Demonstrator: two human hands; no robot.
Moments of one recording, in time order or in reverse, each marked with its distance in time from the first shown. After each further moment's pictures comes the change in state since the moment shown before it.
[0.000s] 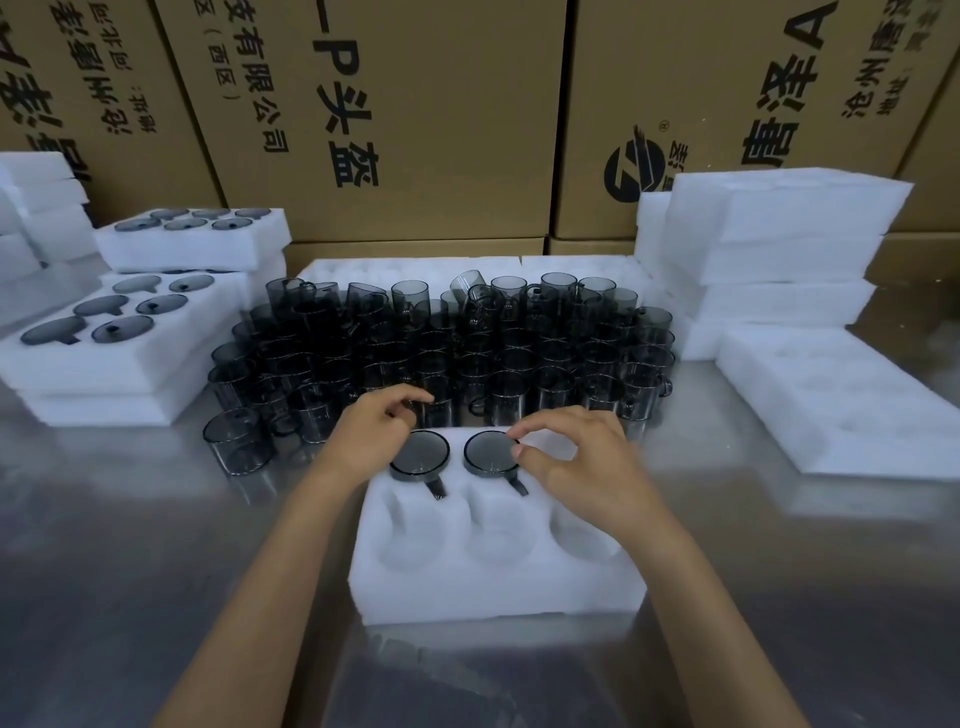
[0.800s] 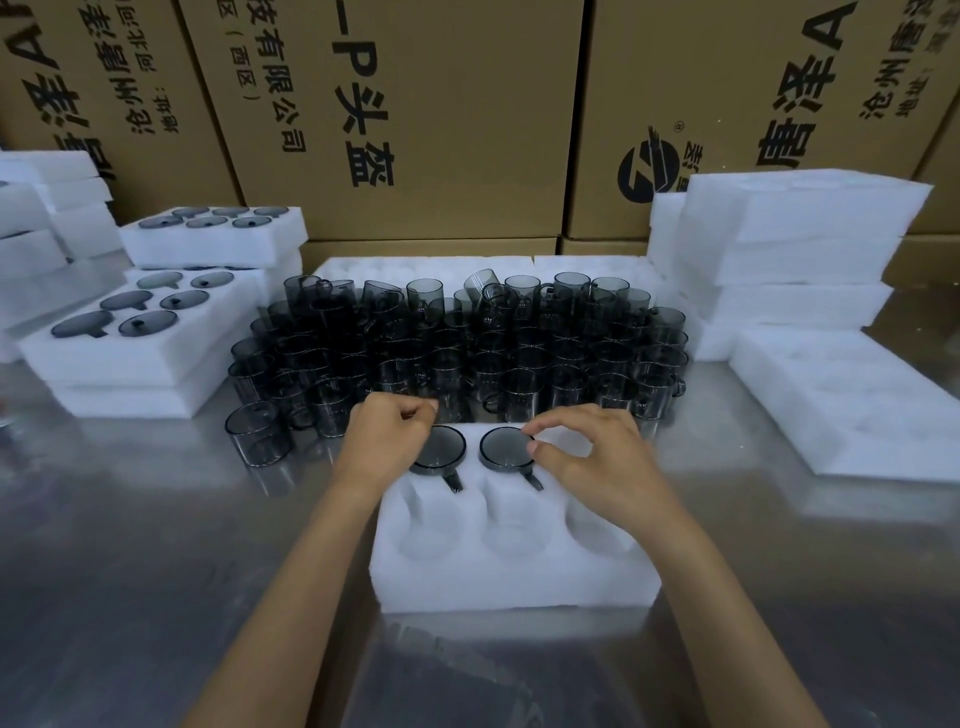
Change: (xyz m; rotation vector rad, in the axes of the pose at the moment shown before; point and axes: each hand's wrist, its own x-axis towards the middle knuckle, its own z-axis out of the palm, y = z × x) left_hand -0.017 0.005 0.006 0.034 0.183 -0.054; right_hand -0.001 -0.003 0.000 -0.017 0.008 -0.014
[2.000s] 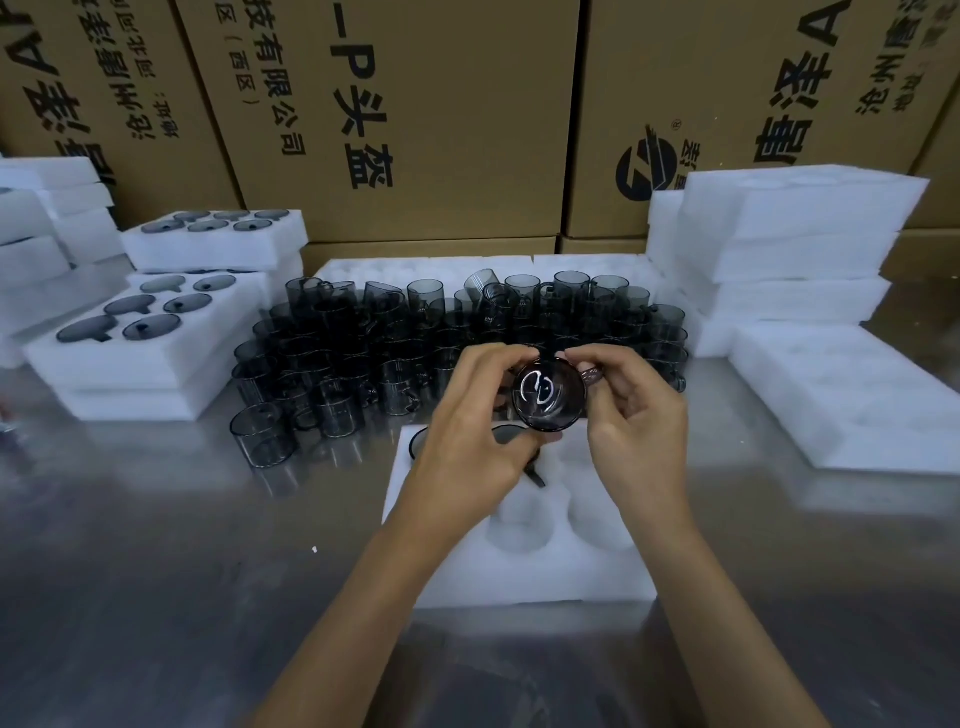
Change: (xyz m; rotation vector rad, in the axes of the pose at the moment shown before) left_hand -0.065 0.070 0.017 -0.208 -0.006 0.604; right_hand 0.004 -0.014 0.002 0.634 0.503 -0.319
